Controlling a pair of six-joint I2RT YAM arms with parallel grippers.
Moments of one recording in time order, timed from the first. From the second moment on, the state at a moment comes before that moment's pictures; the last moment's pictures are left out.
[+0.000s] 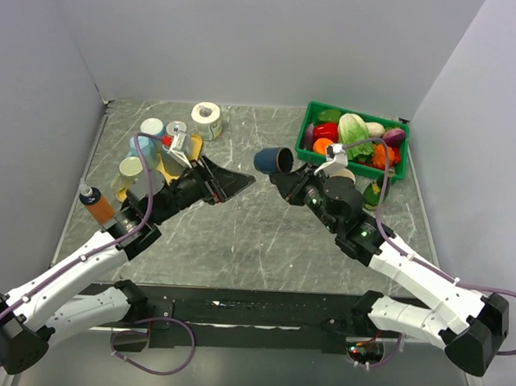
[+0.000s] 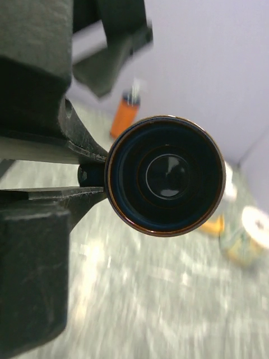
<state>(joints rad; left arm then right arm) -0.69 0.90 0.80 0.21 0.21 -0.99 0.78 1.00 0.85 0.01 0.21 0.76</state>
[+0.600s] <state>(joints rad) -0.69 0.89 0.85 -0.04 0.07 -0.88 0.53 1.27 0.99 -0.39 0.32 0.49</state>
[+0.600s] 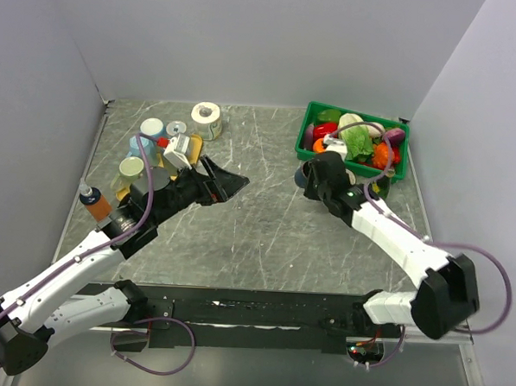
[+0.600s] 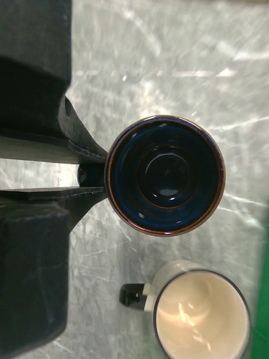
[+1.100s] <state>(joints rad) -0.69 0.90 0.87 -0.10 0.04 -0.84 0.53 1.52 1.07 -0.47 0.36 0.43</state>
